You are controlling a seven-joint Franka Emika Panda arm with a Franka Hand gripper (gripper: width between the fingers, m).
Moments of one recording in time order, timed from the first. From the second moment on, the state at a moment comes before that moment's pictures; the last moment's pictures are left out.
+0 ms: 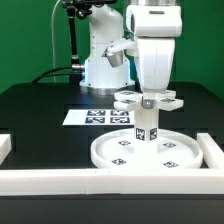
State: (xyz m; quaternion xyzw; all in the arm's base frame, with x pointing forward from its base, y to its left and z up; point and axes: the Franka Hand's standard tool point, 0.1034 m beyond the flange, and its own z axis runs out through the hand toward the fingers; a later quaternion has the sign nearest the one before) arm 0.553 0.036 0.099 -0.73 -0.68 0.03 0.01
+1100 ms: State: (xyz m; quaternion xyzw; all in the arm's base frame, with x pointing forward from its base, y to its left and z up) arm 0.549 0.028 0.098 -0.96 -0.29 0.05 0.03
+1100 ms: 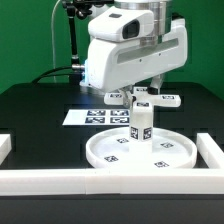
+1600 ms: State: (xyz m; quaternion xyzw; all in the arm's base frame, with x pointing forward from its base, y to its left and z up) arm 0.545 0.024 0.097 -1.00 0.00 0.02 0.06
